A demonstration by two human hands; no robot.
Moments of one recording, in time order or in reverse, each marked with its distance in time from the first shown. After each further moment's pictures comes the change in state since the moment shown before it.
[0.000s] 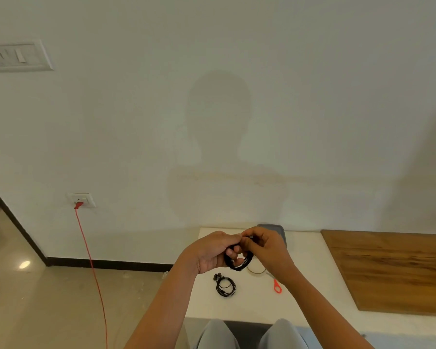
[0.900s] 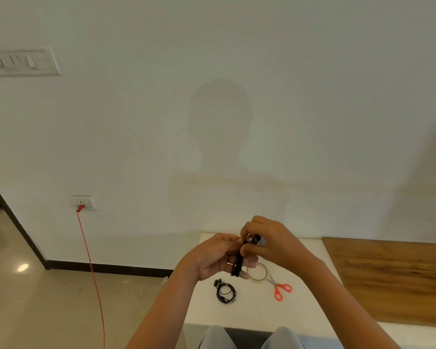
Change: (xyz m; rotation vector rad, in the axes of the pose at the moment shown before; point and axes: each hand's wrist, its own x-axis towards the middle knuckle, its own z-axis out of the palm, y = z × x) left_hand -0.011 0.000 -0.003 0.050 -0.142 0.149; right_hand 0.009 -0.060 -0.024 -0.781 -0.267 -0.384
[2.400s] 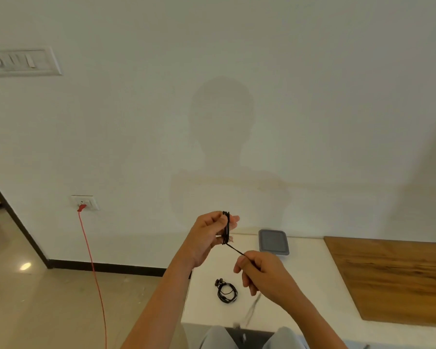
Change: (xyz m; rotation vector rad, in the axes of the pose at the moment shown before) left_hand 0.007 0.007 -0.020 0.060 0.361 0.369; right_hand -0.033 -0.032 0.044 0.529 -0.038 0.453
